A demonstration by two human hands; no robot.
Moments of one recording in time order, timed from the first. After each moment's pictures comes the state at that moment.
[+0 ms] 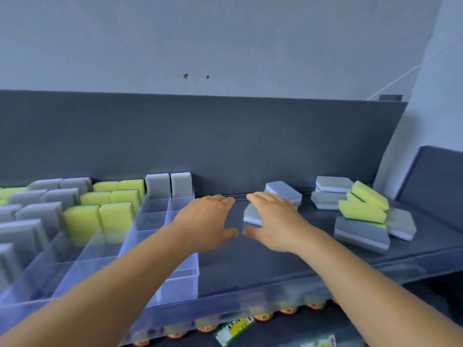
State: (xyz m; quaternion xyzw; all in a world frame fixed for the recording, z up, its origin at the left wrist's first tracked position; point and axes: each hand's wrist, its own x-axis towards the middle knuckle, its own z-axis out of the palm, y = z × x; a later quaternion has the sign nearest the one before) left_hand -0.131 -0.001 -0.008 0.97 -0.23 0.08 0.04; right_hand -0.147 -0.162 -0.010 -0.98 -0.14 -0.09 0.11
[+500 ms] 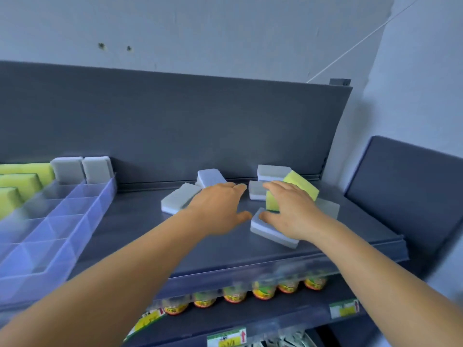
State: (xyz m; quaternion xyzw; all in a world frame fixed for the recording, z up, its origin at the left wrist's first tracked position) left_hand -0.113 -0.225 -0.019 0.96 -0.24 0.07 0.08; right_hand -0.133 -0.390 -0.022 -0.99 -0.07 -0.09 0.09
